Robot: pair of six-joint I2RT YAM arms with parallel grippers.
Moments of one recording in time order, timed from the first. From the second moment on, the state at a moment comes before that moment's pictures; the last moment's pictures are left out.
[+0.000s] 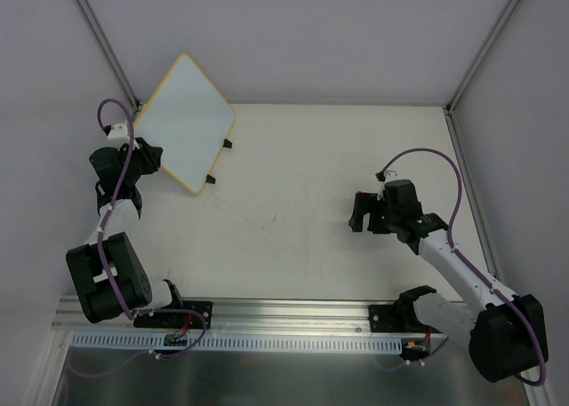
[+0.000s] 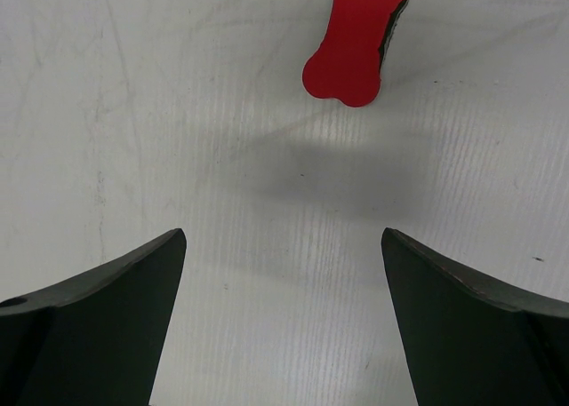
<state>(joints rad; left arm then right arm) 0.39 1.33 0.70 0.39 0.44 -0.10 0.34 1.02 0.59 -0.43 -0.06 0.31</state>
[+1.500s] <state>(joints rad) 0.42 1.36 0.73 0.18 0.22 0.00 0.34 0.89 0.51 -0.40 -0.06 0.32</state>
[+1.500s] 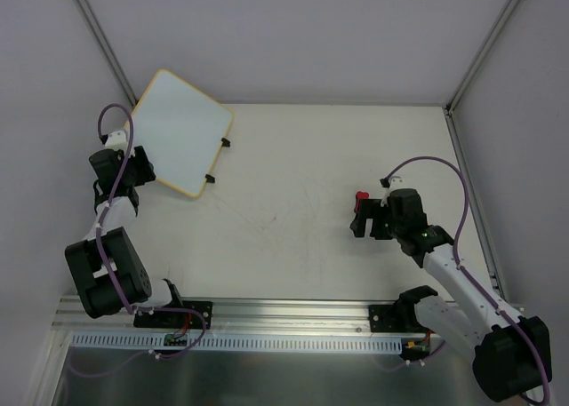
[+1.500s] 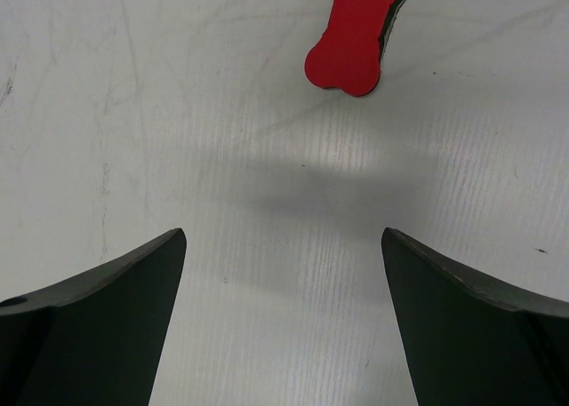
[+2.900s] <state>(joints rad) 0.42 1.08 0.74 -0.15 0.10 0.02 0.34 0.73 0.50 -0.45 -0.06 0.34</state>
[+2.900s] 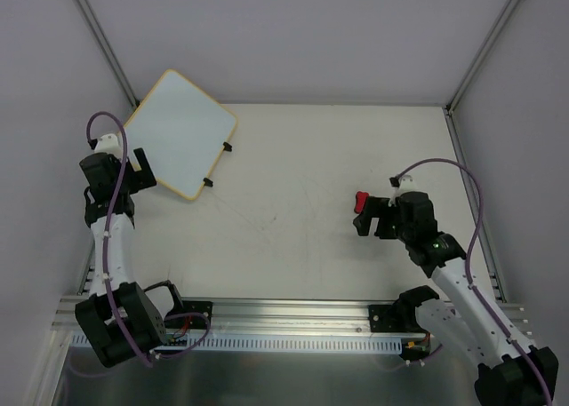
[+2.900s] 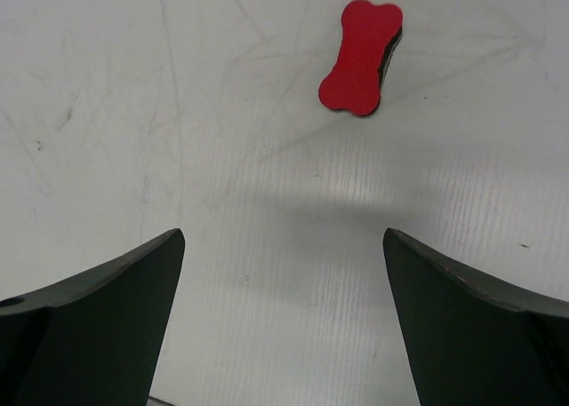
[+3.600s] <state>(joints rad) 0.10 0.73 1.51 -0.62 0.09 -0.09 0.34 0.78 1.54 -0.77 0.42 -0.09</state>
